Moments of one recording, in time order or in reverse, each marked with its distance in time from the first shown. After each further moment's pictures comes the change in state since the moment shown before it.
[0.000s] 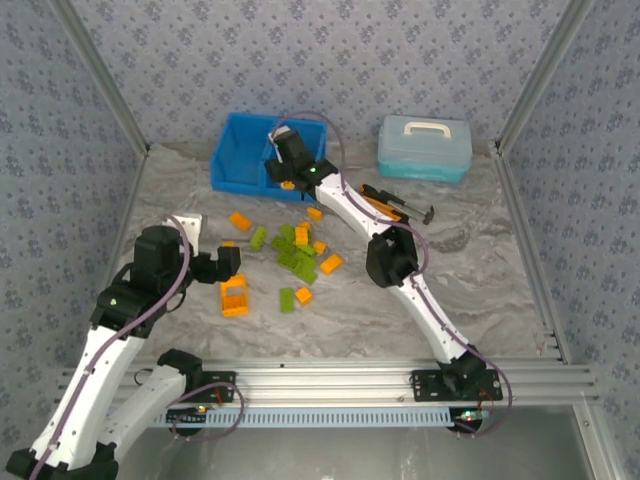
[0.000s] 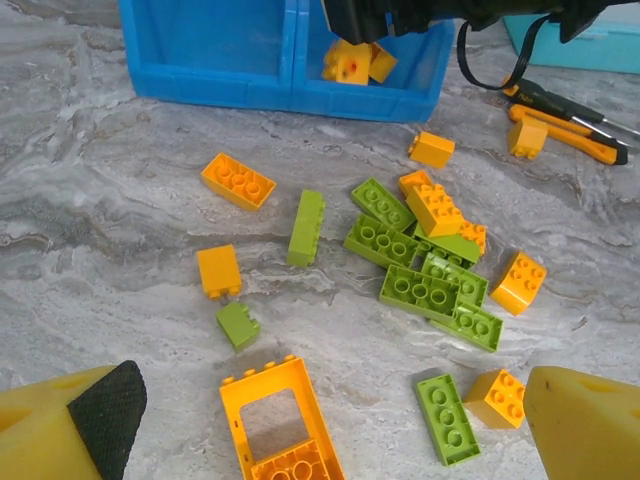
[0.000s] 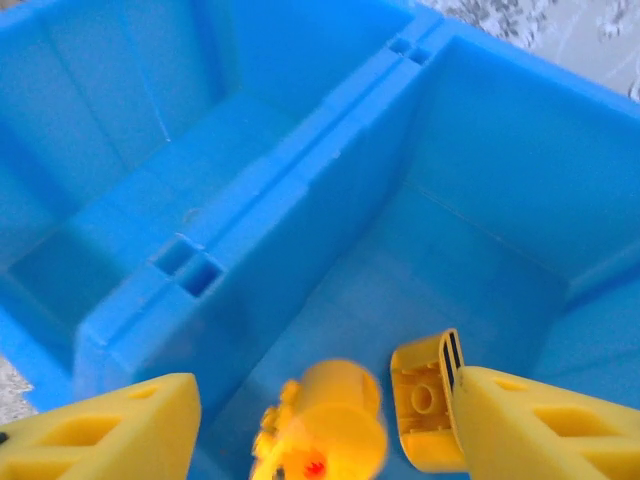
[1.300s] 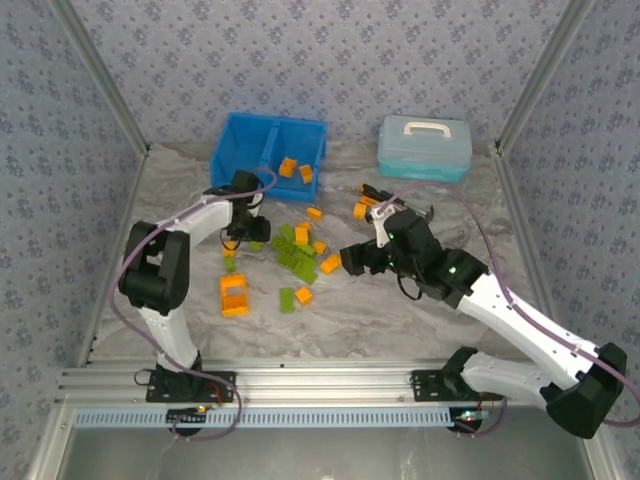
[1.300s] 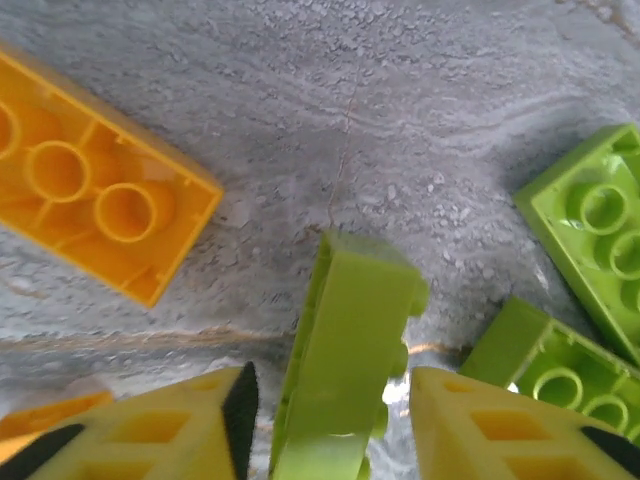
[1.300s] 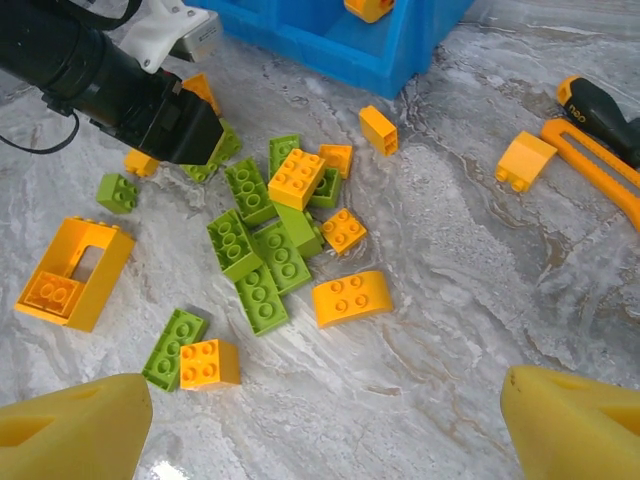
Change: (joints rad) left arm 0.031 1.185 0.366 0.180 0.030 0.002; right arm 0.082 -1.635 -1.698 -0.009 -0.148 0.262
